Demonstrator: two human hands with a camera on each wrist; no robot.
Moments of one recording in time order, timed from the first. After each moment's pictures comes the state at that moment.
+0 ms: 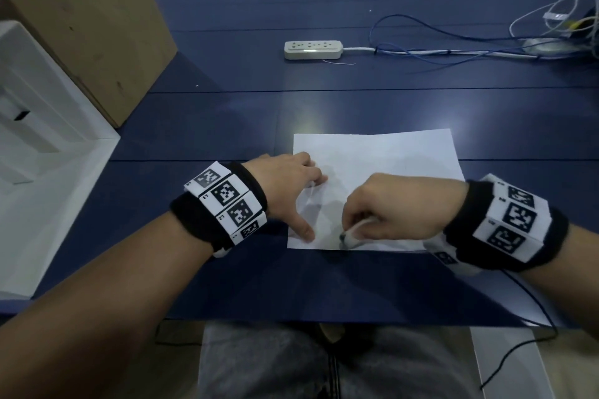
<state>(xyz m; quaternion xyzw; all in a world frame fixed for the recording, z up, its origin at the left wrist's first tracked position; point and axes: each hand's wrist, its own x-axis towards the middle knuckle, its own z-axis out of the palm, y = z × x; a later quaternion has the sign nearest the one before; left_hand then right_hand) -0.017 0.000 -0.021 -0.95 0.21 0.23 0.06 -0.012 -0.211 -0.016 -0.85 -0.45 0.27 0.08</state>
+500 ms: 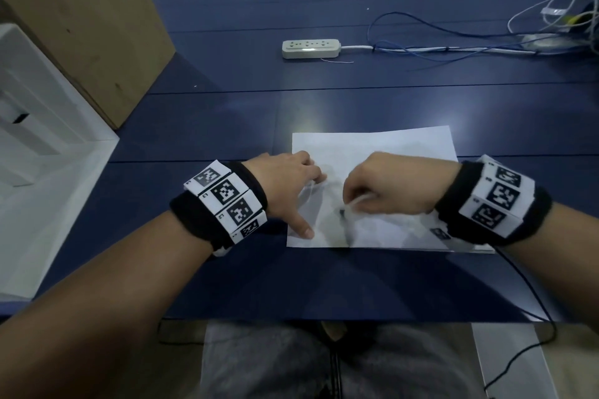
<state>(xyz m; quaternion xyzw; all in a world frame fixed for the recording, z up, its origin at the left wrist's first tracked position) -0.017 -0.002 -0.020 -0.95 0.21 0.23 0.07 0.012 -0.212 -0.018 -0.88 -0.44 0.19 0.06</state>
